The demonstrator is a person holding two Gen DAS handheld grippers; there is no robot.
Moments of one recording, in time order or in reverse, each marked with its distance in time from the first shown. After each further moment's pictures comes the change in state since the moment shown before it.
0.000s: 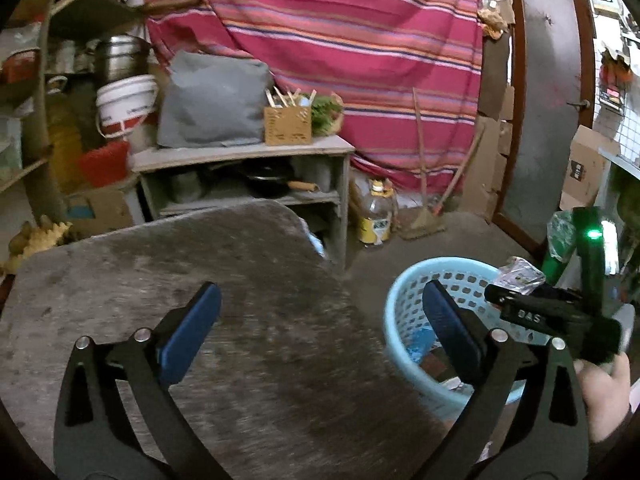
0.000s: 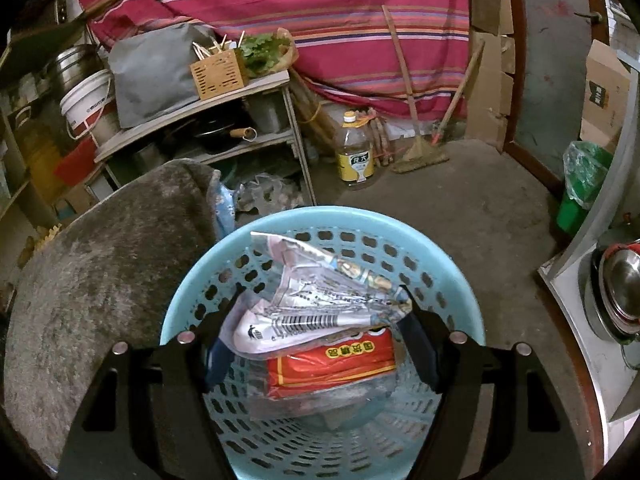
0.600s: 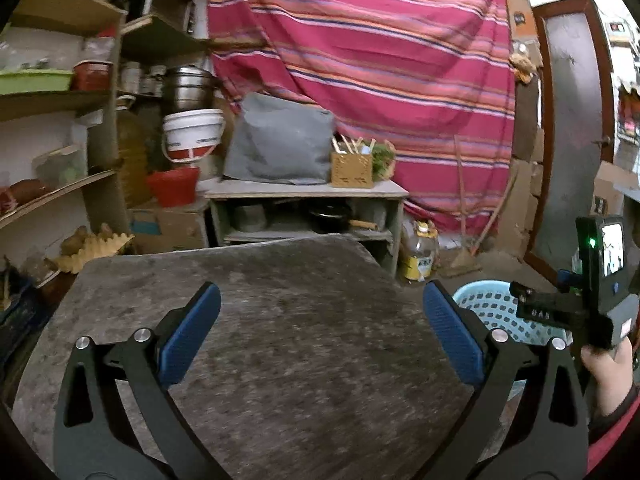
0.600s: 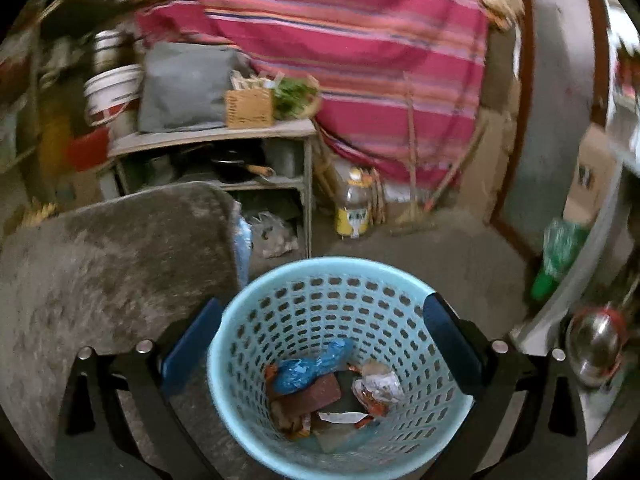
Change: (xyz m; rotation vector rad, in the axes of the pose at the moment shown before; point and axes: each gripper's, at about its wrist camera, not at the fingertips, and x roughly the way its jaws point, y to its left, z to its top) left arm -0.107 0.088 -0.022 -0.060 -0.157 0.132; right arm -0.075 0.086 -0.015 -0.240 -0.226 -0.085
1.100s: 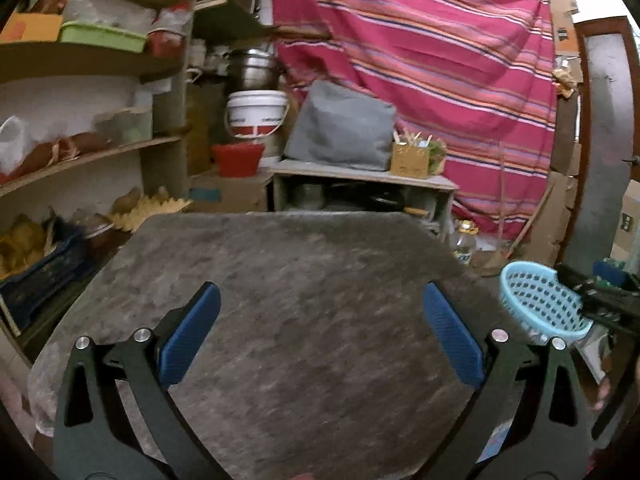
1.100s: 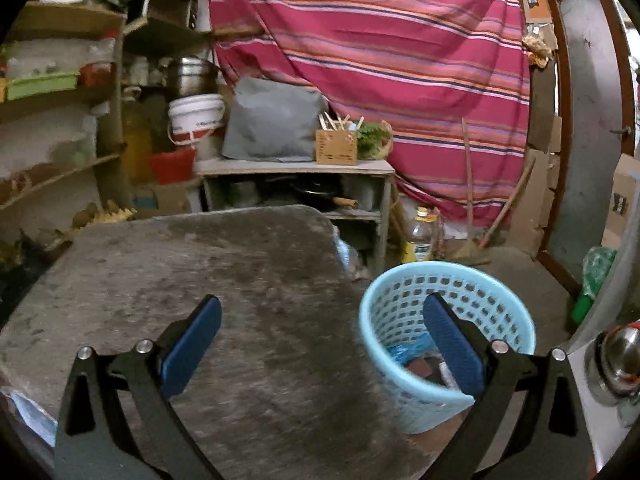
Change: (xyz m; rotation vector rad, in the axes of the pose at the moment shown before) left arm -0.056 0.096 -0.064 -0.093 0.030 0.137; right arm -0.108 0.072 -0.048 0.036 -0.145 0.233
